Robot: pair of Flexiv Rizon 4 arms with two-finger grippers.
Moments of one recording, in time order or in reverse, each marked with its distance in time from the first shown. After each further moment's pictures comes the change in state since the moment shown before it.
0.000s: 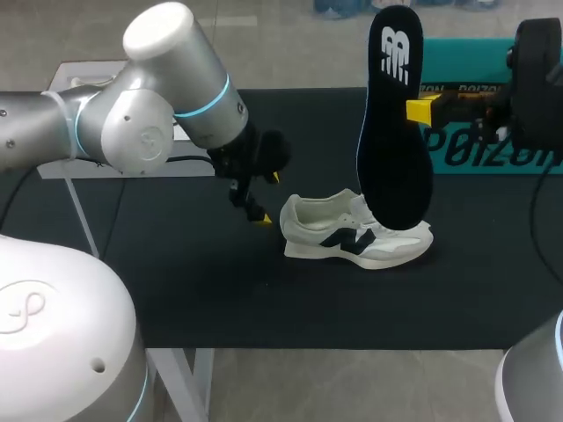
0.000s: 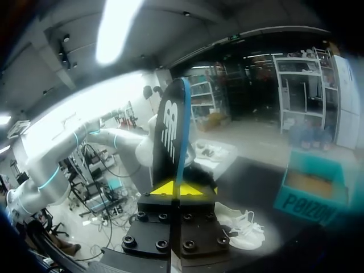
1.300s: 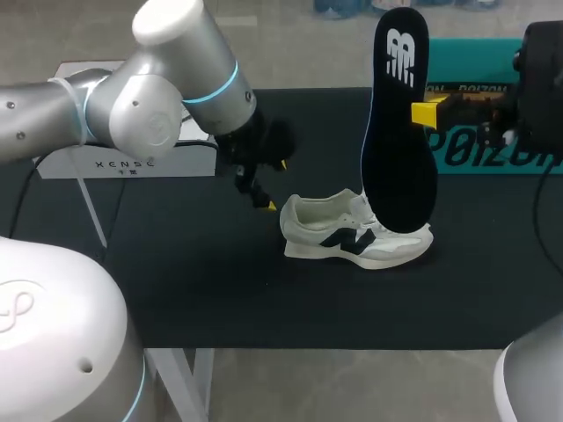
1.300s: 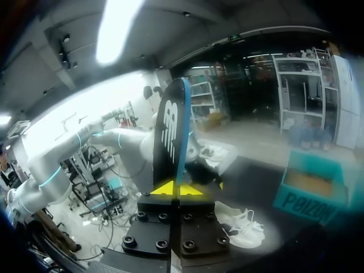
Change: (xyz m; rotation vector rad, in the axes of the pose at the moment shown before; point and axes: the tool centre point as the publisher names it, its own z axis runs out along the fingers) left arm -0.025 -0.015 -0.008 -0.005 -0.014 0.066; right arm 0.002 -0.003 -0.006 -0.003 0.000 -0.001
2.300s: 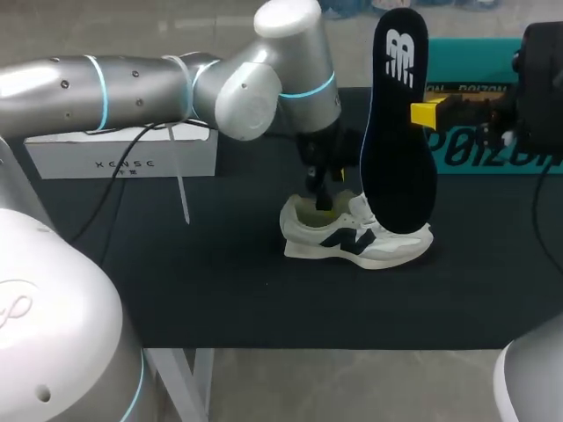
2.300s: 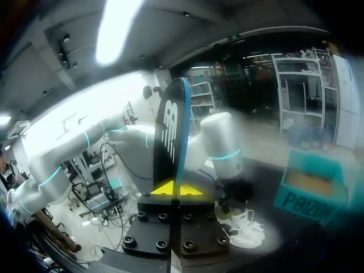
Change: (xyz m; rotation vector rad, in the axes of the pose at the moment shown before) left arm -0.041 -0.071 0.096 -0.089 0.144 0.015; right arm 0.001 0.000 0.001 0.000 -0.002 0.001
